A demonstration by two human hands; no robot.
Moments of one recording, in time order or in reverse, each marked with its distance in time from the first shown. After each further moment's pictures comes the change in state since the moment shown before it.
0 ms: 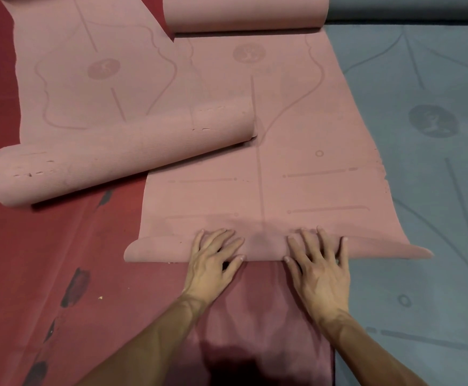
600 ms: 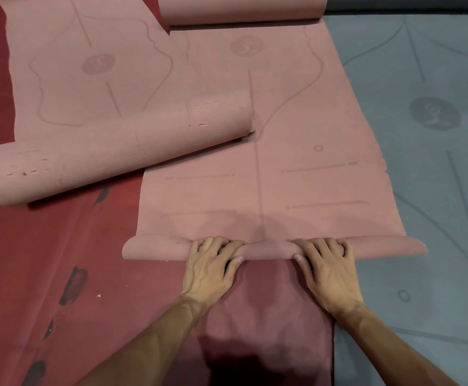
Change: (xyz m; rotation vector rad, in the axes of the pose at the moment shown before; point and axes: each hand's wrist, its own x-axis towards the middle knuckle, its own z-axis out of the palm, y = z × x) left_hand -0.007 0.011 -0.006 0.147 -0.062 0.011; right_hand 0.001 0.028 0.001 0.083 -0.007 -0.085
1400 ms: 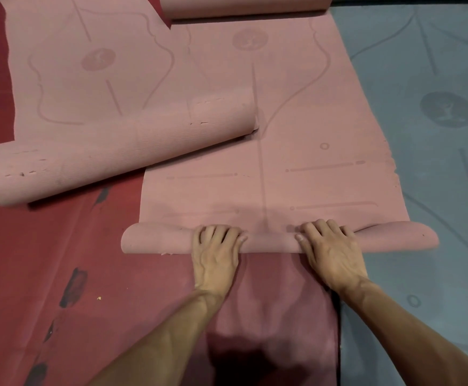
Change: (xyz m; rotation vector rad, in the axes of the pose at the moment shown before) left_hand 0.031 0.015 0.005 0.084 0.225 -0.117; right_hand 0.044 0.007 0.000 -0.080 -0.068 0.008
